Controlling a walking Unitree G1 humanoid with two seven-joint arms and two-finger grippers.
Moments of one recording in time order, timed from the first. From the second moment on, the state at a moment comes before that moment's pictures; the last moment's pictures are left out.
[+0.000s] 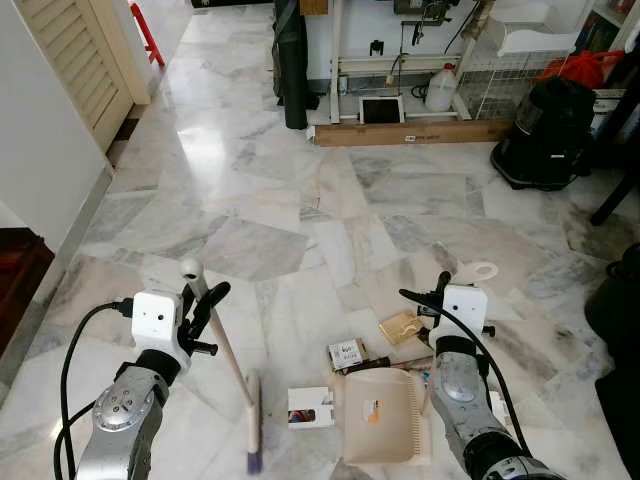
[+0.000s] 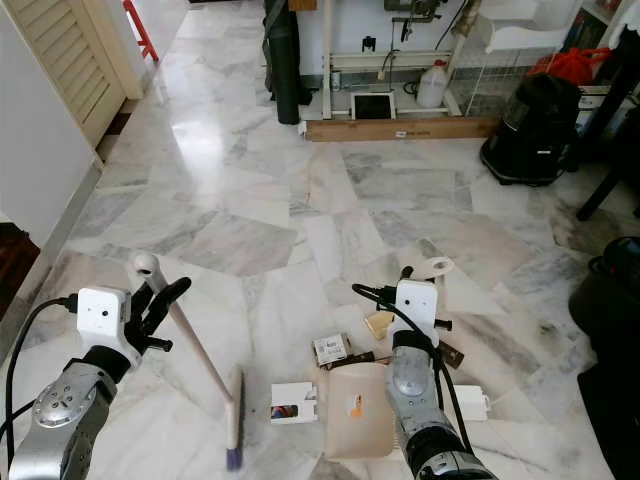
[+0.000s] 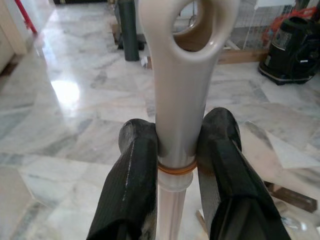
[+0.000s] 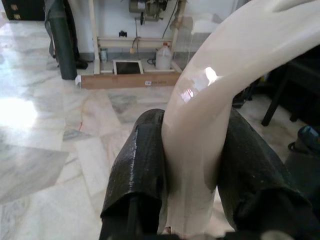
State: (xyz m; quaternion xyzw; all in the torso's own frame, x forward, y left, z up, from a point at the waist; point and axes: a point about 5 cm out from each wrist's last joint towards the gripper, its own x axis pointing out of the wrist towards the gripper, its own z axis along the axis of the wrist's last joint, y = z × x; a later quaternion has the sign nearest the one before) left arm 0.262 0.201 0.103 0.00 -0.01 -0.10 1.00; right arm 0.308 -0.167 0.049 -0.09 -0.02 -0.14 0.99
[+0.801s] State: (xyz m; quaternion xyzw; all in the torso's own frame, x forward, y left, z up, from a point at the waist) left arm 0.261 0.192 0.102 -0.14 0.06 -0.16 0.98; right arm 0.298 -0.165 0.034 -0.10 0.02 -0.12 0.99
